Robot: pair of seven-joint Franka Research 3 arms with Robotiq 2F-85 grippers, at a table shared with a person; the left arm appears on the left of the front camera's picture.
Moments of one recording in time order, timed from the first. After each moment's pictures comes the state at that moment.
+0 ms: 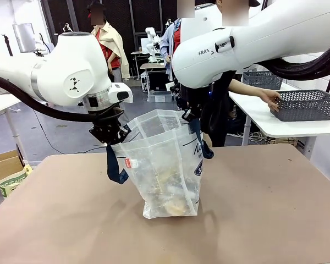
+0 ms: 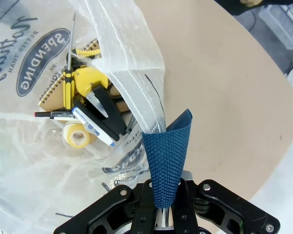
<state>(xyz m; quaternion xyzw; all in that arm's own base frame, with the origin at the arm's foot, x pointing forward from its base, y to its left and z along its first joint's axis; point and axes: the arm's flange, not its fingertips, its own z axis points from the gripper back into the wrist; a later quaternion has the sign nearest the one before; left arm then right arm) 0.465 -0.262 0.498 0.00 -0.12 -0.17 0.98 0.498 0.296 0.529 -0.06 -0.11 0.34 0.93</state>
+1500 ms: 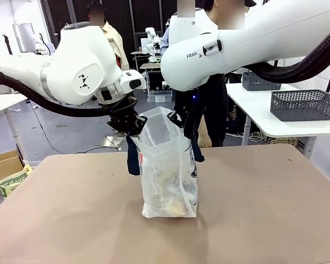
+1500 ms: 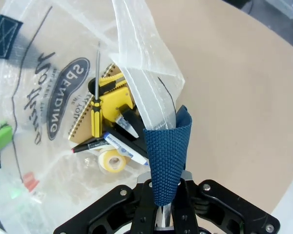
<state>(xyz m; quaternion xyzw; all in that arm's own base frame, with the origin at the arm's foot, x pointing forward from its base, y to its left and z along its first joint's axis) 0.460 -0.305 0.520 -0.06 -0.18 -0.18 0.96 0.500 0.327 0.523 -0.02 -0.12 0.20 0.97</state>
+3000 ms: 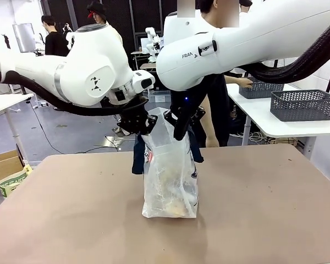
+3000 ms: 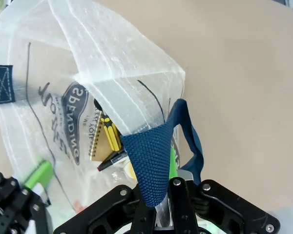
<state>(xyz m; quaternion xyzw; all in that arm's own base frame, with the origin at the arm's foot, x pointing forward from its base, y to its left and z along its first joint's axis) 0.464 -0.337 0.516 -0.08 -0.19 -0.14 0.97 0.501 0.339 0.519 -0.01 -0.12 0.06 0.99</state>
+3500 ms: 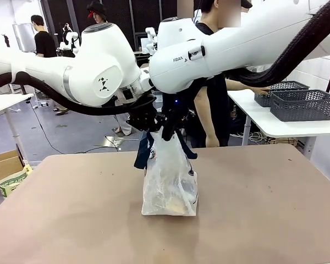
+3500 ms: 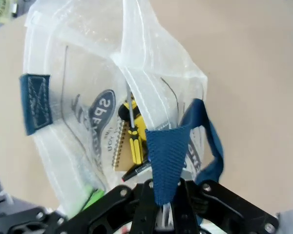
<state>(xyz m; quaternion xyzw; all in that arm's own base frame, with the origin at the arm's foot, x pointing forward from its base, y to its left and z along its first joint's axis) 0.467 -0.355 0.520 -0.09 -0.20 -0.16 0.96 0.519 0.363 0.509 0.02 -0.11 0.02 0.99</state>
